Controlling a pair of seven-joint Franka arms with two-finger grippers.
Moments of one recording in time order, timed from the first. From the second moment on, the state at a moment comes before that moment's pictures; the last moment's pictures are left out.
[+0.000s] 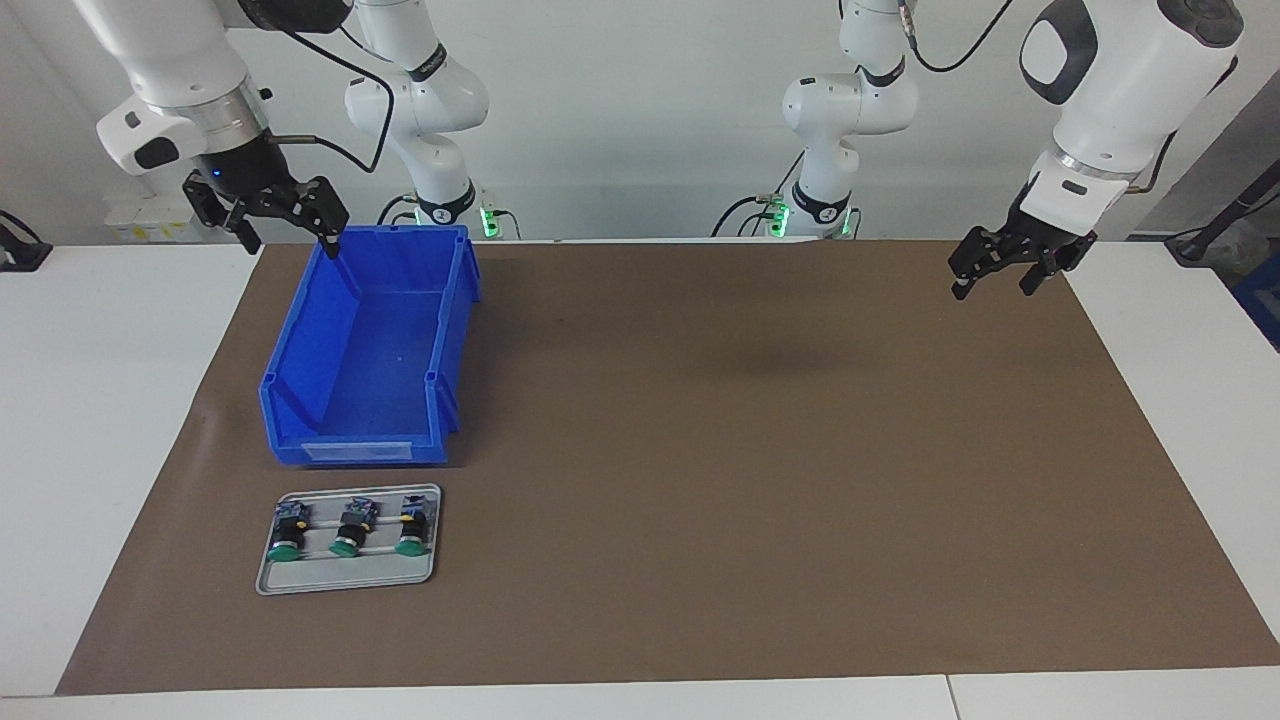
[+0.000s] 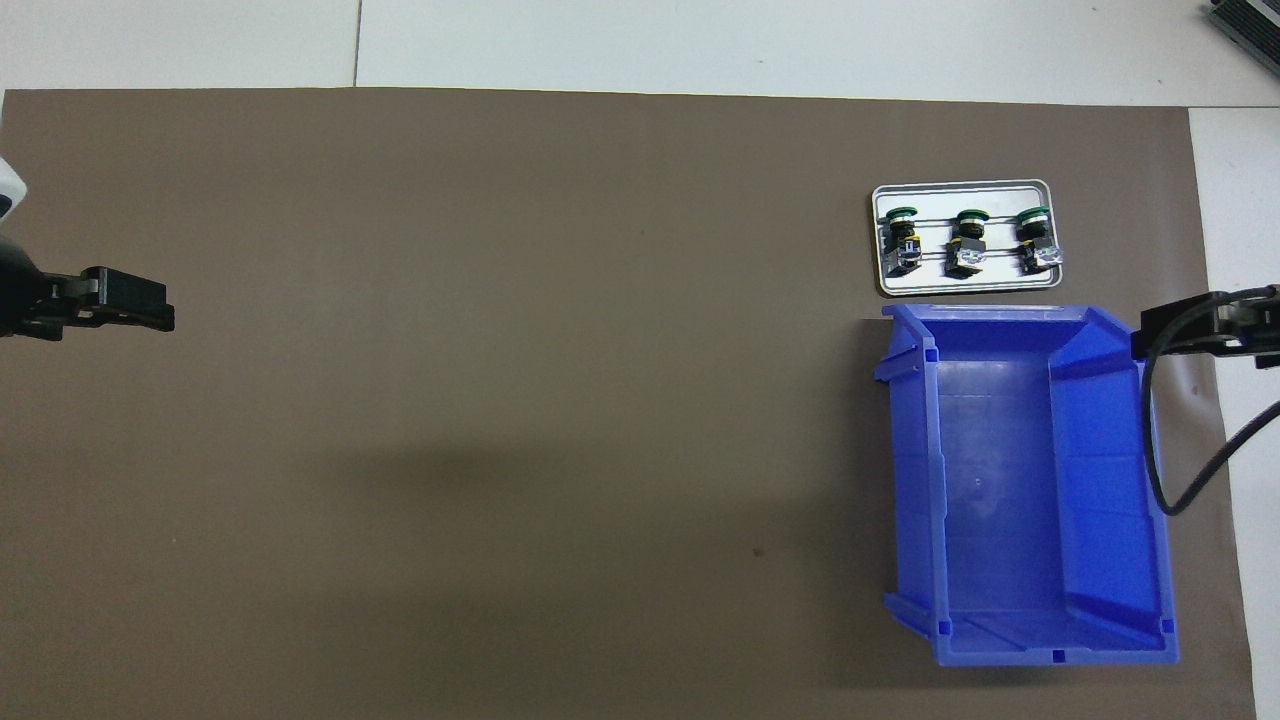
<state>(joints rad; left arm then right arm) -0.06 -0.03 0.03 -1.68 -0.02 1.67 -0.04 0.10 -0.06 -0.11 -1.58 -0.03 1.50 0.07</state>
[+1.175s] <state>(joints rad) -0.06 -0.03 0.04 -1.68 -0.02 1.67 -0.04 0.06 0.06 -0.12 -1.64 -0.03 1.82 0.07</state>
